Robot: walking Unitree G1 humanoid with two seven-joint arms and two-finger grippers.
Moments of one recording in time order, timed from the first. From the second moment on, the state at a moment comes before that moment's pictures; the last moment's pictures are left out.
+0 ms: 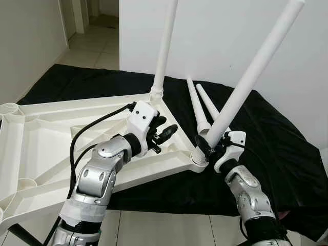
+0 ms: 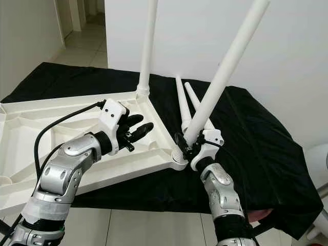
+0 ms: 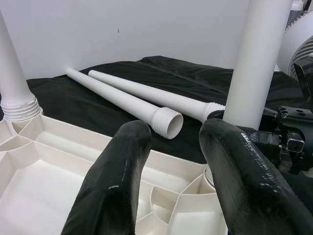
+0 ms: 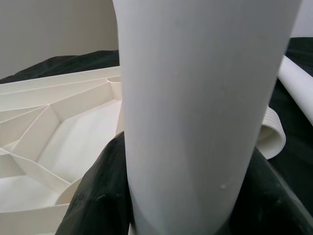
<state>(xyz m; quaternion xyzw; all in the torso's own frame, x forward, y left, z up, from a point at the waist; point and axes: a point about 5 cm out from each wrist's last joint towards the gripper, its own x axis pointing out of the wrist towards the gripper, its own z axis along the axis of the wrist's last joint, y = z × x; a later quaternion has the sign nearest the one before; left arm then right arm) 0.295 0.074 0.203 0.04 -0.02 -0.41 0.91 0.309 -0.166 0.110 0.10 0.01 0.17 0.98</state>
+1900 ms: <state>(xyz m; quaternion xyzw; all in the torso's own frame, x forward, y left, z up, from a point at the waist) 0.293 0.074 0.206 0.06 -0.02 -0.41 0.91 0.299 -0.168 0.097 0.09 -0.01 0.18 0.98</state>
